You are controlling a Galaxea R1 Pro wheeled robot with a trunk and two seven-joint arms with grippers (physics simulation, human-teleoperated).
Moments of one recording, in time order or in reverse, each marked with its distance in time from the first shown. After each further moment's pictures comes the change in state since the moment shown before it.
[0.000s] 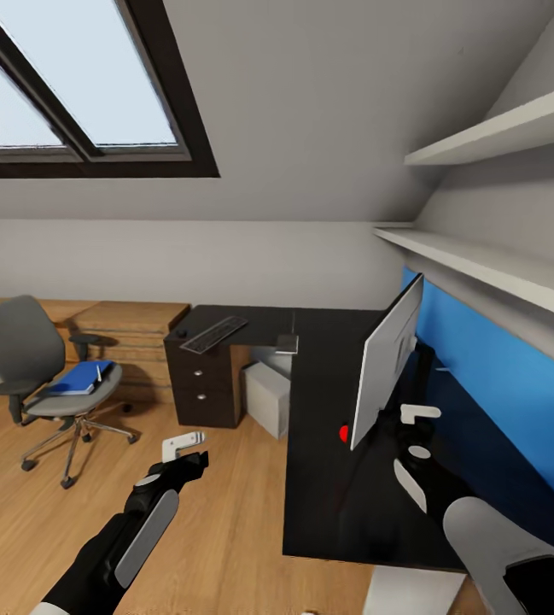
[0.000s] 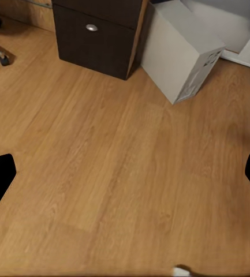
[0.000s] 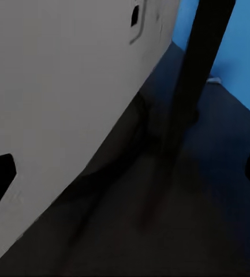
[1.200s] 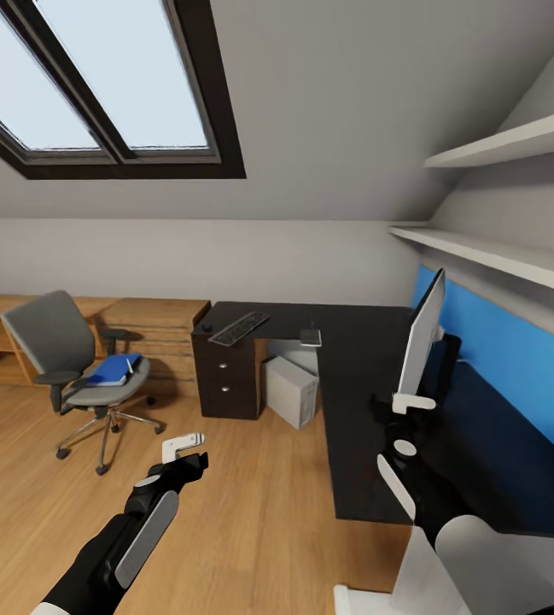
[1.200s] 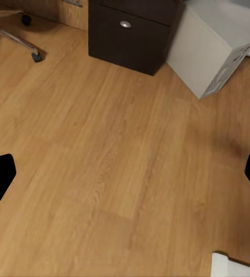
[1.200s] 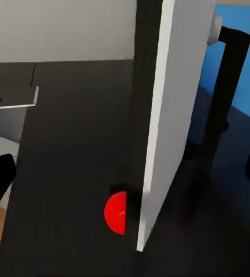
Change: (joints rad) left arm 0.000 -0.001 0.000 0.007 -0.003 -0.001 0.000; right arm 0.110 0.037 0.010 -0.330 0.001 0.060 -0.164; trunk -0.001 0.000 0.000
